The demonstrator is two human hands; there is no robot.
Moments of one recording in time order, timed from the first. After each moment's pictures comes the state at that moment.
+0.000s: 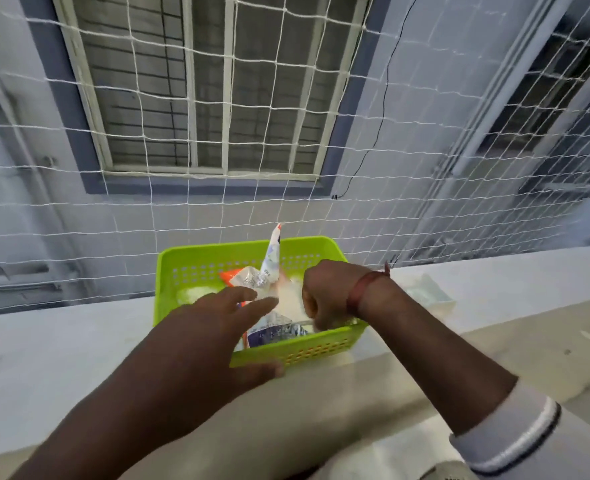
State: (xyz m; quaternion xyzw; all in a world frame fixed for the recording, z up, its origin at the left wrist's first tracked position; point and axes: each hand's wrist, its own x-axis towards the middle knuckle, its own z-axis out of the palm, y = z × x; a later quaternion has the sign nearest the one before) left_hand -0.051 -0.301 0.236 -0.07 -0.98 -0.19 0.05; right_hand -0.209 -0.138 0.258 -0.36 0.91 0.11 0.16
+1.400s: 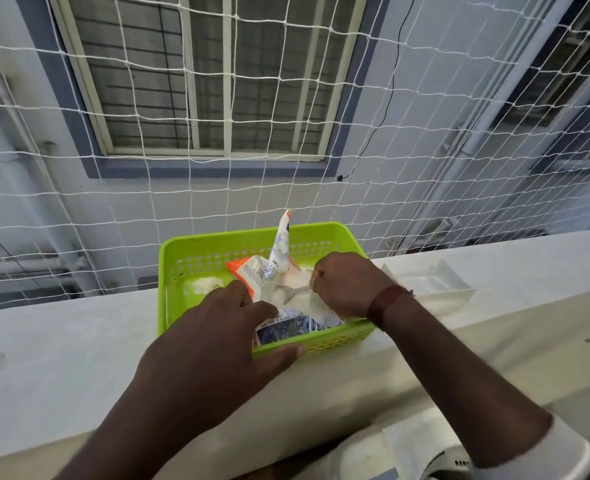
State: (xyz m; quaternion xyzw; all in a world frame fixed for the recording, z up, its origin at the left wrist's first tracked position) left_hand -0.059 -0.293 0.224 -0.02 -0.98 -0.18 0.08; right_hand -0.205 -0.136 0.234 -0.24 0.96 -0.08 0.09
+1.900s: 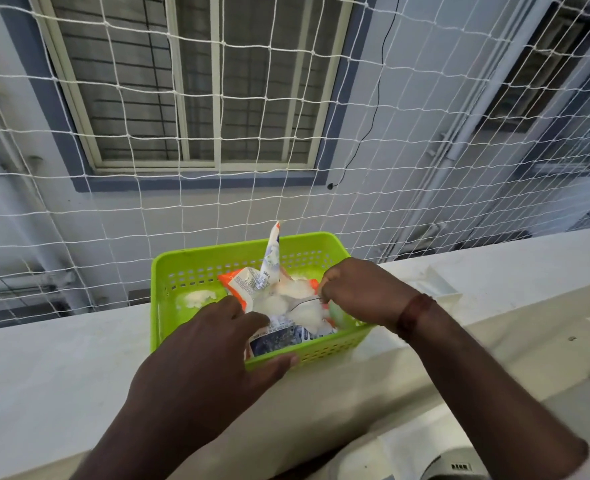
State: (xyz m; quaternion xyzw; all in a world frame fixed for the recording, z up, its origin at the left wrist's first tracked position) left_hand -0.057 -0.292 0.222 -0.02 -0.98 -0.18 0.09; right_hand -0.194 -0.115 0.263 -0.18 0.95 -0.19 0.15
